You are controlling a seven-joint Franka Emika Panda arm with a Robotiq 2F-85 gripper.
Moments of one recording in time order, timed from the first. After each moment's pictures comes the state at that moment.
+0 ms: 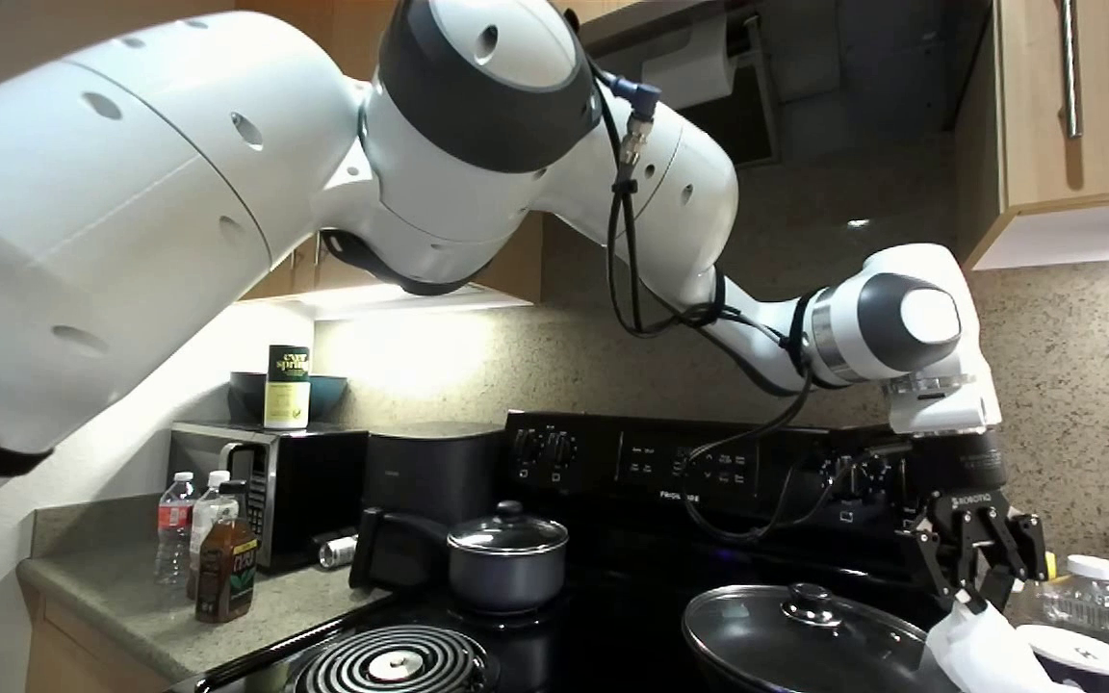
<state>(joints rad) -0.33 0.66 -0.47 -1.36 0.16 2.06 1.92</state>
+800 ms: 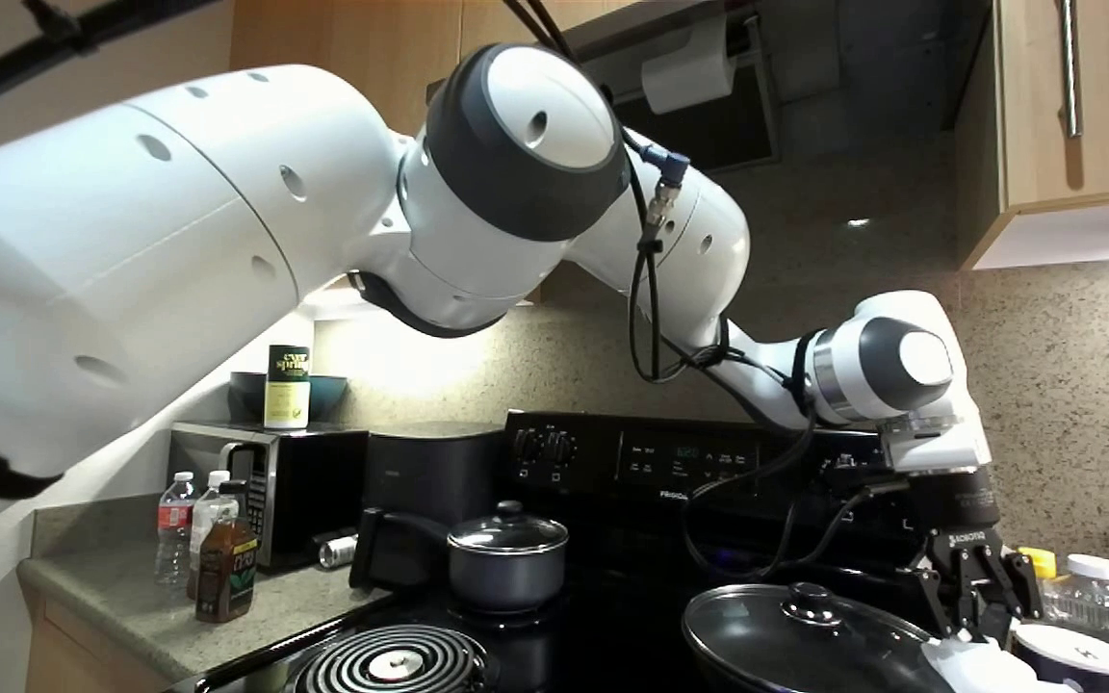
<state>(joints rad) -0.37 0.78 -0.42 -1.26 0.09 2.03 1.91</state>
